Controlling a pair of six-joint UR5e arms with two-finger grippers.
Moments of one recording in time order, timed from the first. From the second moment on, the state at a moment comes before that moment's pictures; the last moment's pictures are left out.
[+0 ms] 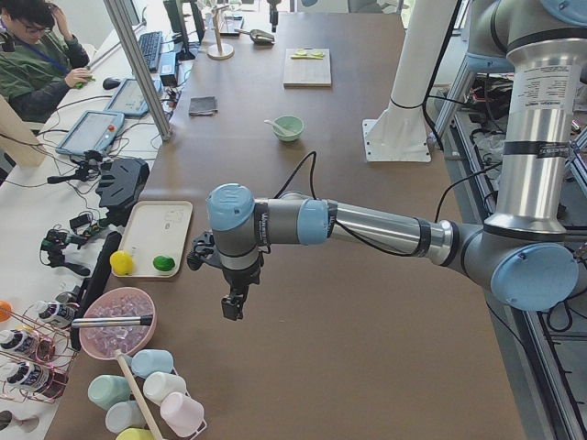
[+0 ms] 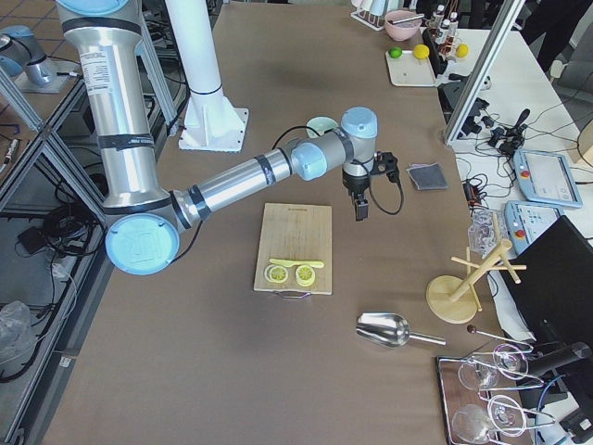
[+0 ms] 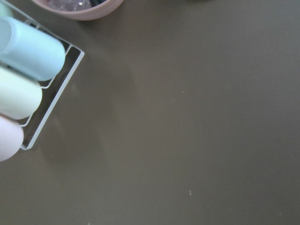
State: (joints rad) left arm -1.63 -1.59 -1.73 -1.39 -2.23 0.34; right arm 1.27 -1.48 1.87 -1.54 2.26 0.28
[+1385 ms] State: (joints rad) left arm -1.65 -1.47 -1.80 -1.42 -2.38 0.36; right arm 1.59 -1.78 1.92 -1.77 2.25 -0.17
